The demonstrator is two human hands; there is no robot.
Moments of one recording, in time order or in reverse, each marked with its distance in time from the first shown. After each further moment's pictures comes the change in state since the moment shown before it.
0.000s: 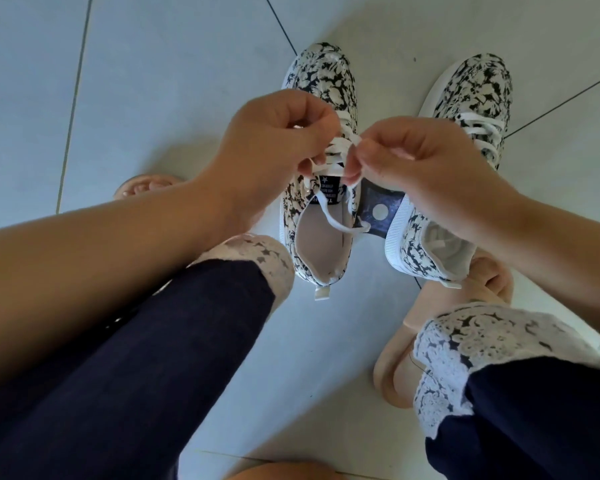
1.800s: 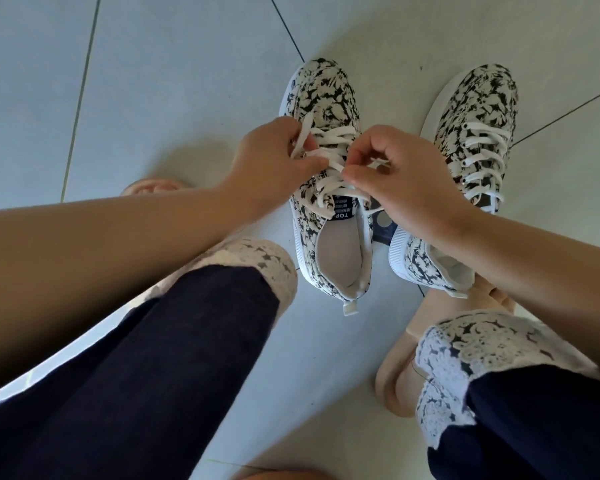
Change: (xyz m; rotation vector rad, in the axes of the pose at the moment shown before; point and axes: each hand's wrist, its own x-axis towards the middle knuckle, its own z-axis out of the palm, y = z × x) left_hand 0.030 -0.037 -0.008 0.605 0.111 -0.026; right_hand 0.021 0.022 0.022 -0.085 0.148 0.054
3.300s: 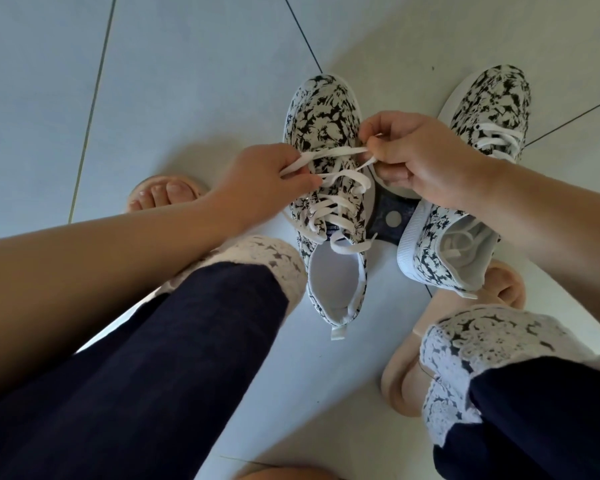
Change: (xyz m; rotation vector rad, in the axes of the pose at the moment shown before) left_hand -0.014 -0.020 -0.012 0.033 -0.112 -0.009; right_hand 0.035 0.008 -0.015 0.574 -0.330 0.287
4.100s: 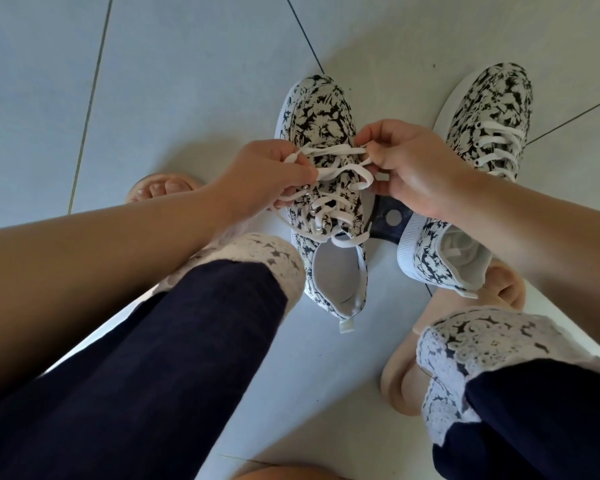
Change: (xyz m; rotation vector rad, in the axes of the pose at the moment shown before) left_hand -0.002 0.002 -0.005 -0.472 -0.154 -0.162; right_hand 0.008 0.017 0.010 0.126 0.165 0.086
